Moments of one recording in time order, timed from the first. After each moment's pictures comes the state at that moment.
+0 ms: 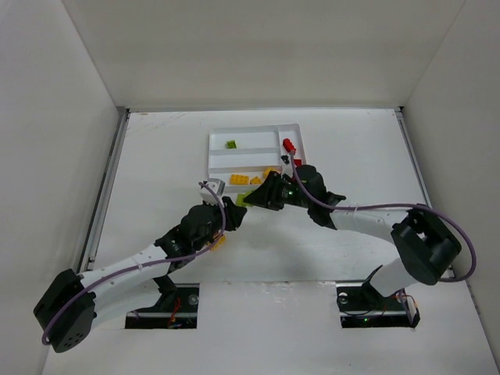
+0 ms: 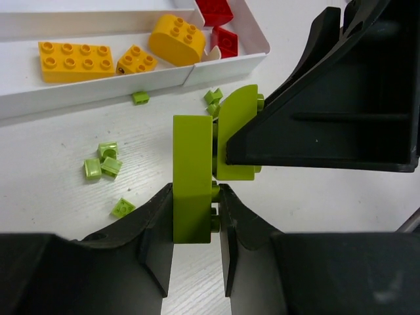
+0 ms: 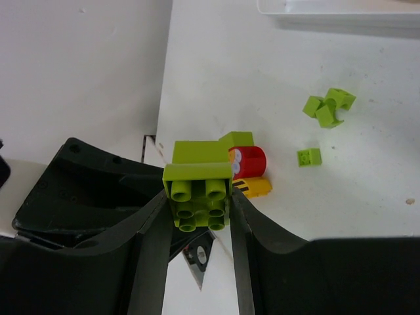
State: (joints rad) left arm -0.82 0.91 0.33 0.28 -0.21 -0.53; right arm 0.73 1.51 0.77 0.40 -0.35 1.02
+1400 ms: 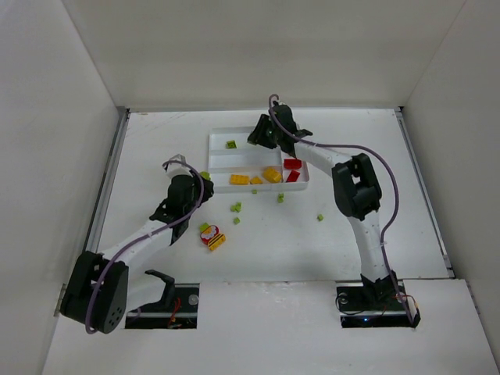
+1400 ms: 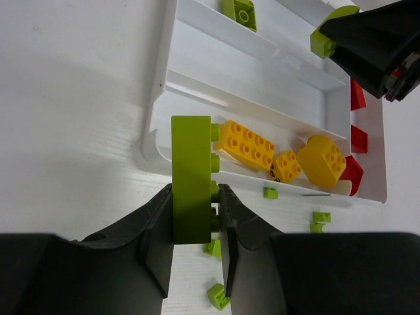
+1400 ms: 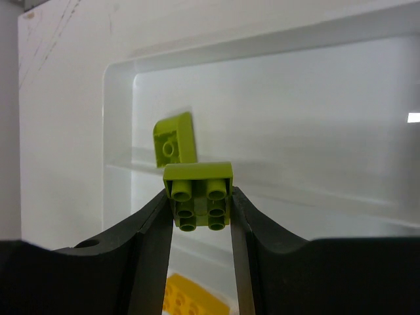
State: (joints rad) left arm -0.38 1.15 0.46 0.25 -0.20 -0.71; right arm 0.51 2.28 1.84 -0.11 -0.06 0.70
